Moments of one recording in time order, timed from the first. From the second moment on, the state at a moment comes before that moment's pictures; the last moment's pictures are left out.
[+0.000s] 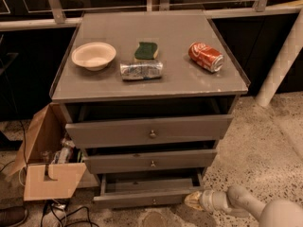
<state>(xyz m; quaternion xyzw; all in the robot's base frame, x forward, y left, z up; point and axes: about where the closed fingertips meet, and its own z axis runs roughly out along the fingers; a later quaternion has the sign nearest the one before) 0.509 -0.214 0.157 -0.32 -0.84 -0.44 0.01</state>
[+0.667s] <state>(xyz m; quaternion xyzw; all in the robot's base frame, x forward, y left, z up) 0.535 -0.186 0.161 -0.32 -0.83 -0.46 -0.01</state>
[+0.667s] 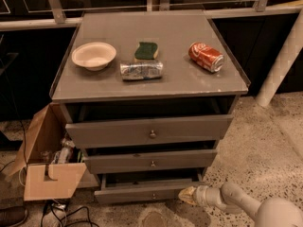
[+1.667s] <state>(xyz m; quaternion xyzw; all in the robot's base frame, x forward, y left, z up) 0.563 -0.170 0.168 -0.32 -0.82 -0.48 -0.02</state>
